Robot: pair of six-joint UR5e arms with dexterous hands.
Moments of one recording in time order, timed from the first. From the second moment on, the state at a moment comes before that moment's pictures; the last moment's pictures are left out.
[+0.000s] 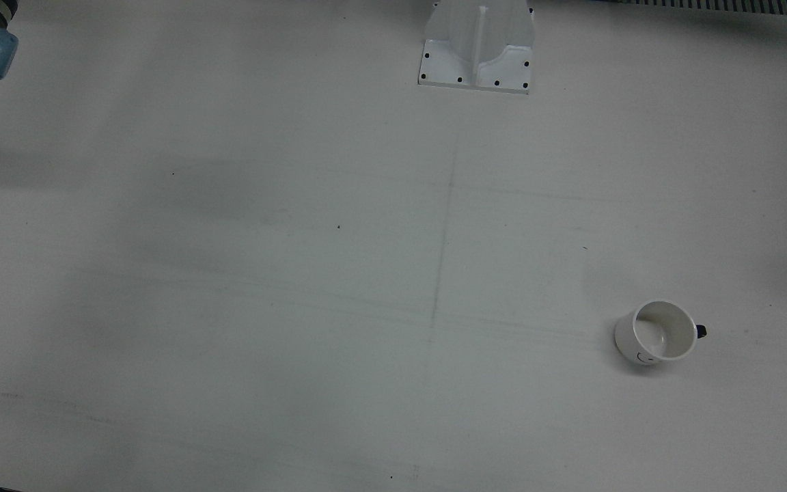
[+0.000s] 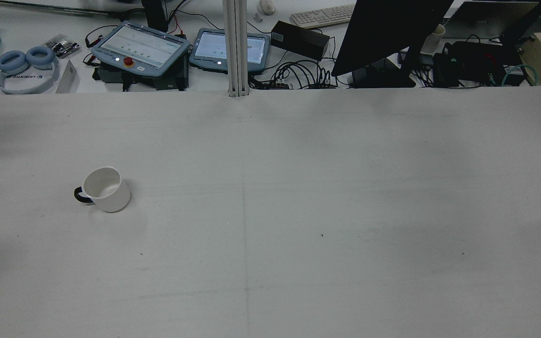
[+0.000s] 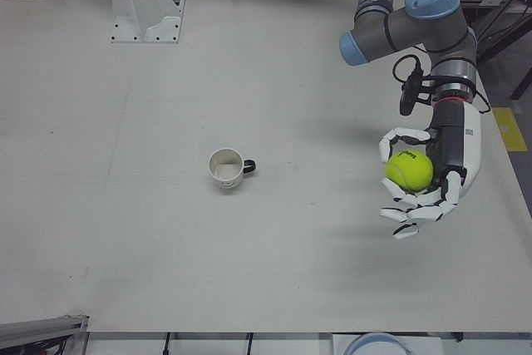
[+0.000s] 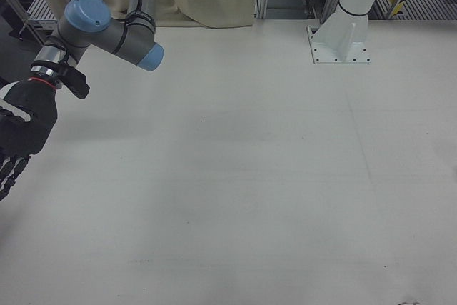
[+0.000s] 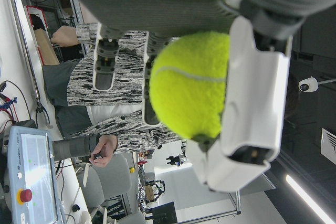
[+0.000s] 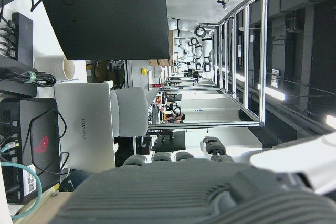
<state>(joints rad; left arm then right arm) -1.41 -1.72 -1.56 -0.13 1.58 0.20 1.50 -1.45 1.49 -3.32 -1.41 0.08</state>
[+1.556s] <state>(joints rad) -0.90 -1.73 -1.72 -0.10 1.53 0.31 1.50 -1.45 1.48 -3.32 -1.41 0.09</state>
